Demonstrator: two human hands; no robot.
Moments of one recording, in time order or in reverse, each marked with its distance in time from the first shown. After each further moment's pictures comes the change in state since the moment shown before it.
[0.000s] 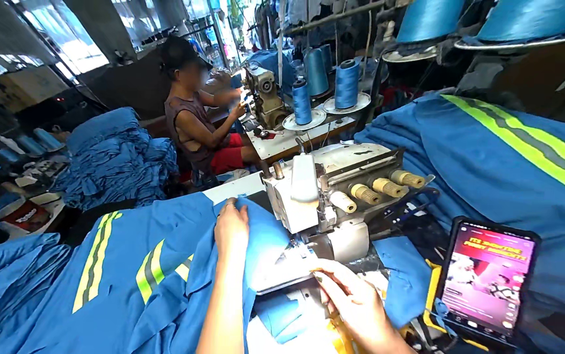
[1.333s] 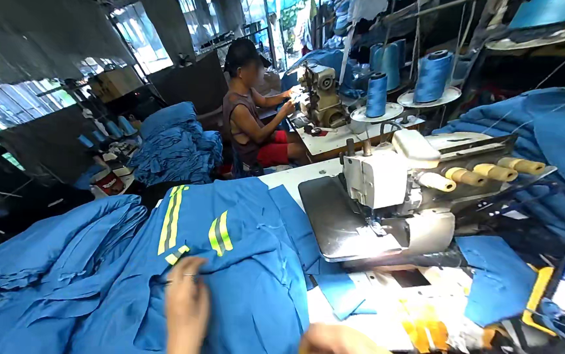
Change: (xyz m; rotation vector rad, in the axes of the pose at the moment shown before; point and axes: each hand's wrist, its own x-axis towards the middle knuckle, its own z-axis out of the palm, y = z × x) left_hand -0.171 -0.193 -0.143 0.090 0.299 0.172; right_hand -0.059 -0.068 0.083 -0.094 -0.954 -0.149
